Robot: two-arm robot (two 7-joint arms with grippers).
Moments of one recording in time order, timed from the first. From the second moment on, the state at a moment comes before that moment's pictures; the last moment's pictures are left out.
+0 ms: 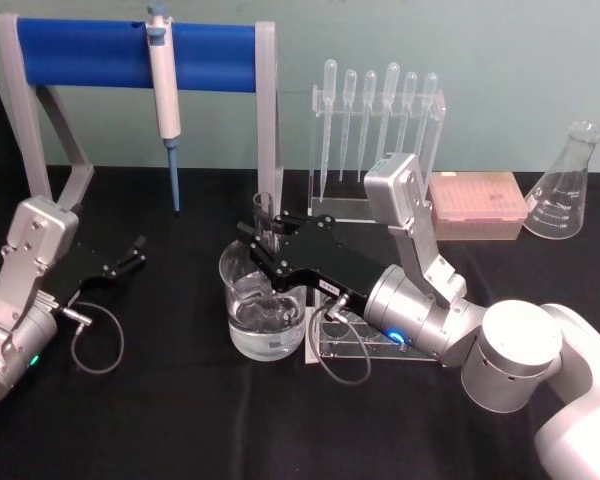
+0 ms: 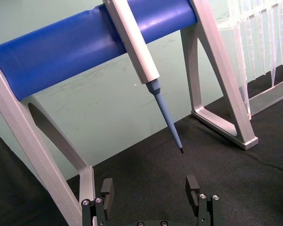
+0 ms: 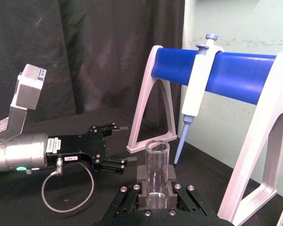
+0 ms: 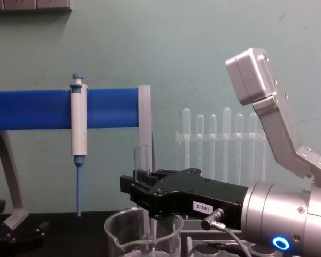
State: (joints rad) left arm -0.20 0.60 0.45 -1.41 -0.25 -0.12 0.03; right arm 0.36 0.27 -0.55 -1.42 0.33 -0.05 0.47
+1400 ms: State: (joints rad) left arm -0.20 0.60 0.45 -1.41 -0.25 -0.12 0.03; right arm 0.36 0.27 -0.55 -1.42 0.33 -0.05 0.47
